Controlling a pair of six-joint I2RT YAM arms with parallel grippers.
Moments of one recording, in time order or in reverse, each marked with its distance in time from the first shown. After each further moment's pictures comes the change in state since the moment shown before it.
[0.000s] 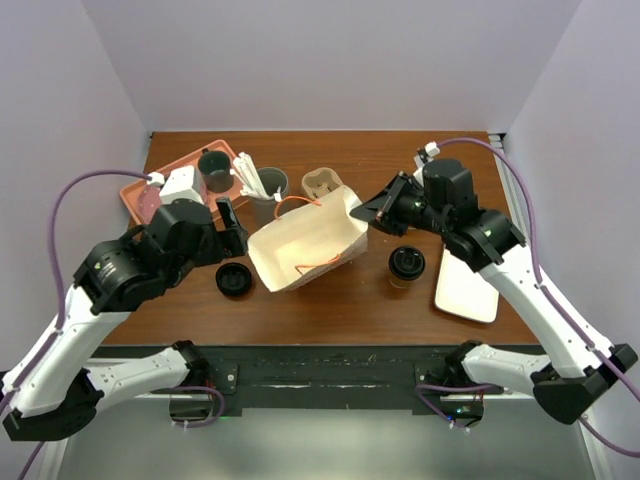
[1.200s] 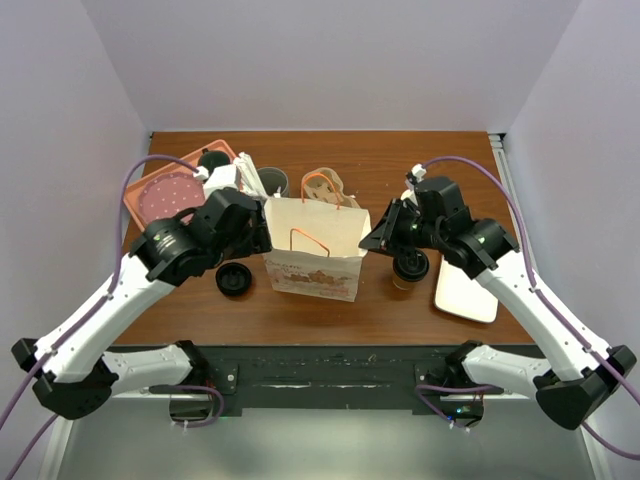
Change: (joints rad) left arm 0.000 0.153 -0.071 0.072 0.047 -0.003; right arm 0.000 -0.043 -0.129 -0.143 -0.014 -0.213
